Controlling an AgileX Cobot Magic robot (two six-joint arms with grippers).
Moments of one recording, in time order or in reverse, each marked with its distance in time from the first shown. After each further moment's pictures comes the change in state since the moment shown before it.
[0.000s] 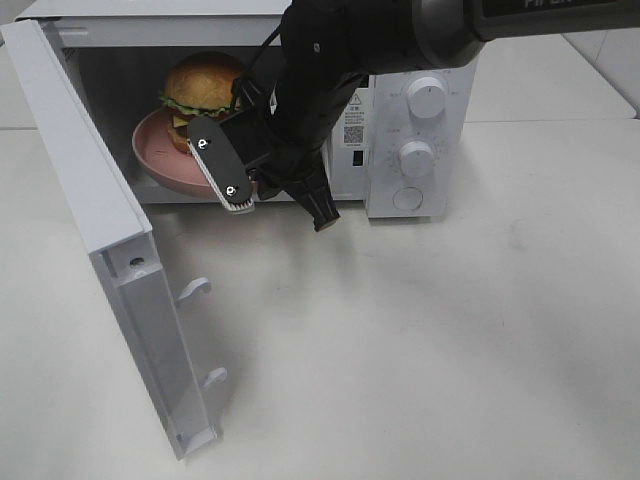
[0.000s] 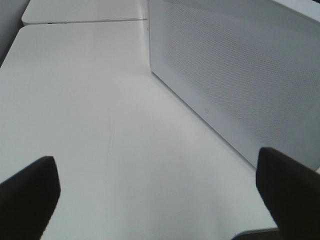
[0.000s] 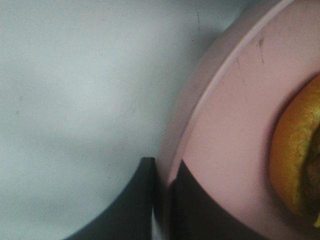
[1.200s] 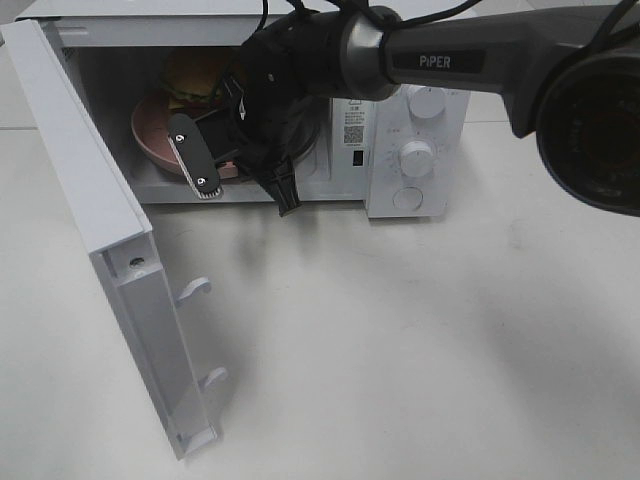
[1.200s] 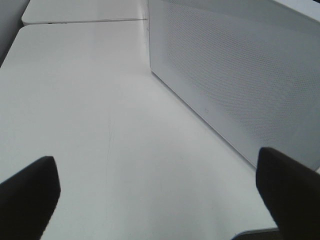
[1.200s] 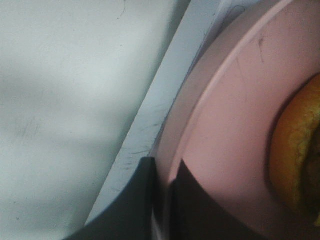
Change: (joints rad) left arm 0.000 0.000 0.000 0.000 -0.001 0.000; right arm -0.002 0.251 -0.326 -0.130 0.003 0.144
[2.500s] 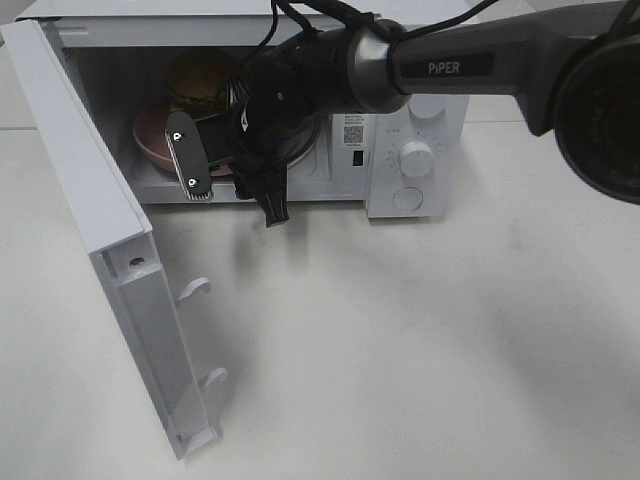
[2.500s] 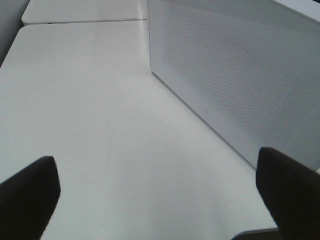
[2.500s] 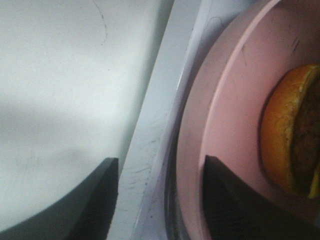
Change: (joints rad) left arm 0.000 0.000 0.000 0.000 0.000 0.000; right arm 0.000 -0.044 0.135 0.022 -0.163 0.120
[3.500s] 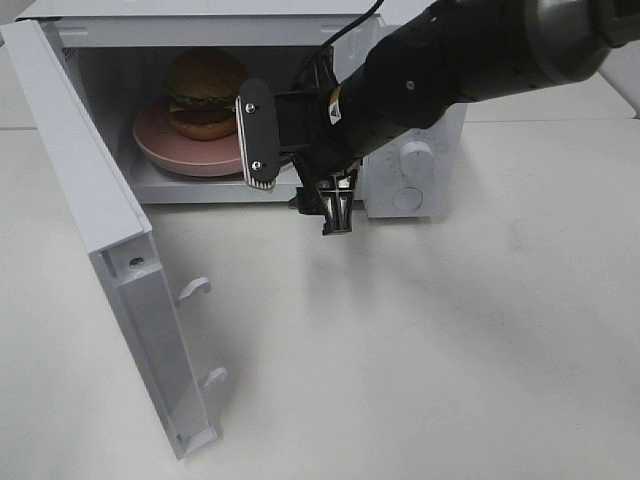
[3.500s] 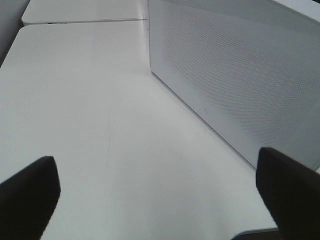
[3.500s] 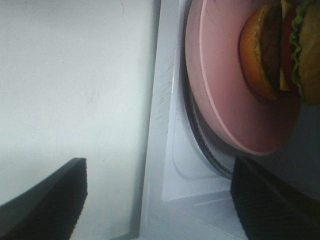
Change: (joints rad) left arm 0.000 0.000 0.000 0.000 0.000 0.000; right arm -0.047 -0.421 0.576 -0.009 -0.234 0.174
